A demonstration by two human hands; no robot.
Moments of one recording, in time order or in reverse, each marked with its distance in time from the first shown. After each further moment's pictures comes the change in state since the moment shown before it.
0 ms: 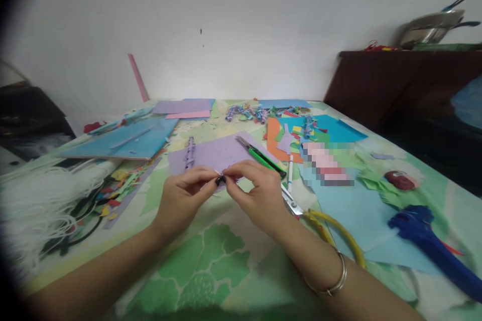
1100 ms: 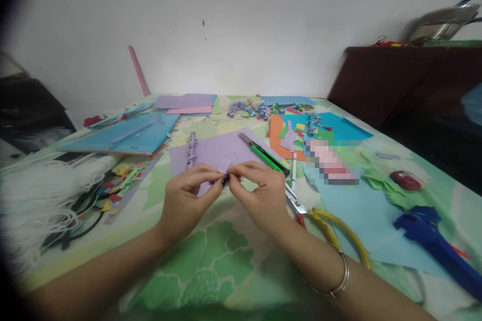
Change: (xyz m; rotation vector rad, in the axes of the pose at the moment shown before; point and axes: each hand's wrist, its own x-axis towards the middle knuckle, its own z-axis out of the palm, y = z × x) left_hand -0.004 -0.003 0.004 0.218 0.060 0.255; right_hand -0.005 -0.003 0.007 0.020 0.057 0.079
